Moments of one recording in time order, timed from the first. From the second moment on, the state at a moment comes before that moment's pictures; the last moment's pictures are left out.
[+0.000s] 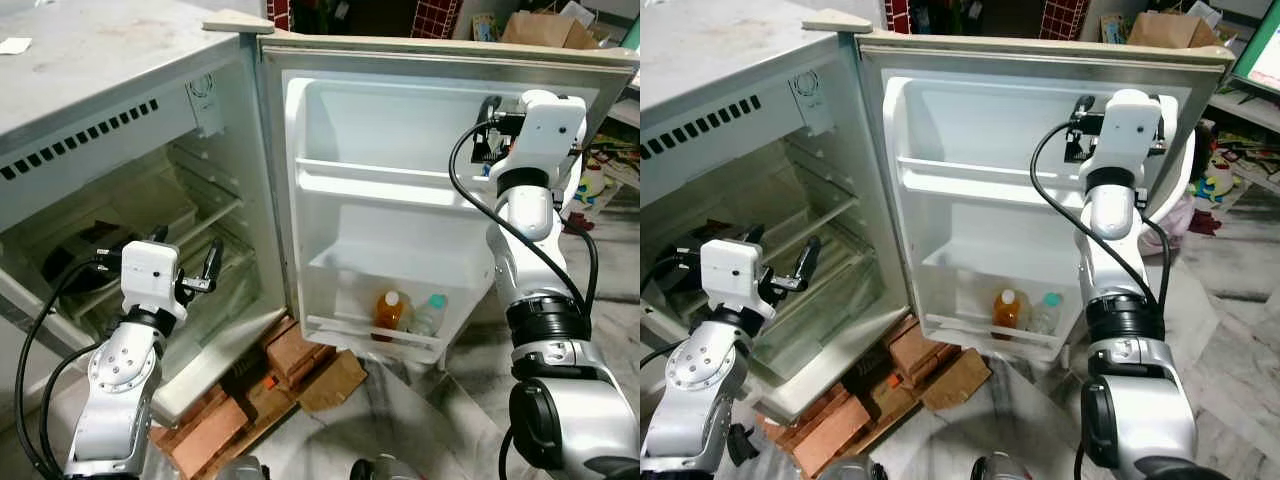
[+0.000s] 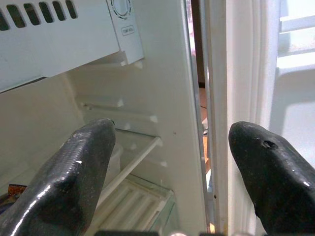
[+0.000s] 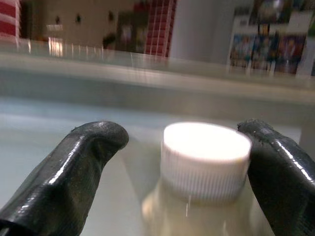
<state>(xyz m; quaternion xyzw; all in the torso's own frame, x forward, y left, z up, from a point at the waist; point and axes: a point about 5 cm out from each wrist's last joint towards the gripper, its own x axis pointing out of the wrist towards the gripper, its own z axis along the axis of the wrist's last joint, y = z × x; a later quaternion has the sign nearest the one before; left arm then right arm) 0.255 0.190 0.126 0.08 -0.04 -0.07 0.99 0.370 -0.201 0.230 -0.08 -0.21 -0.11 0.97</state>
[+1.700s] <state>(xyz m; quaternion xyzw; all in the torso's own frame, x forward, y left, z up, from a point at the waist) 0.264 0.185 0.114 0.08 -0.03 -0.03 1.00 0.277 -0.168 0.130 -0.03 -0.07 -0.03 1.00</state>
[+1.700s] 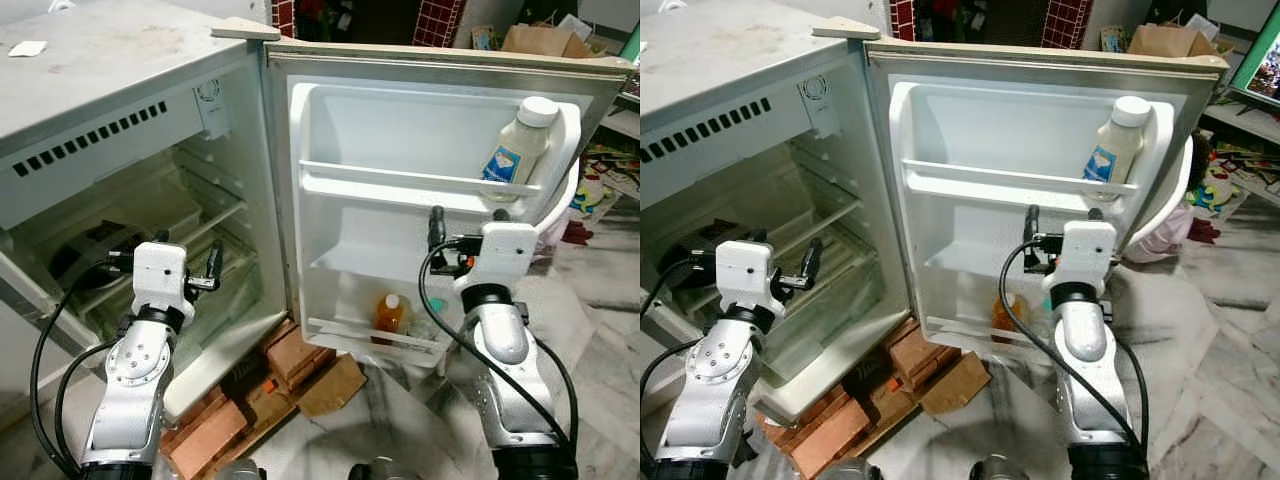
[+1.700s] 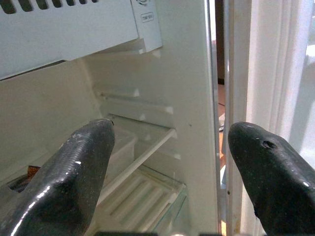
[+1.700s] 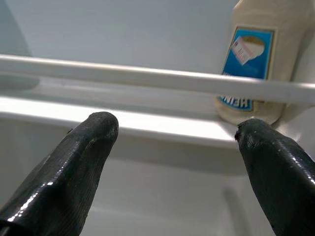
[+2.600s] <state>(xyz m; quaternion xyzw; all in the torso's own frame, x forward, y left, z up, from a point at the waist) 0.268 0.175 0.116 0.08 -0.03 -0.05 1.00 0.286 -0.165 0.123 -0.03 -0.06 -0.03 1.00</state>
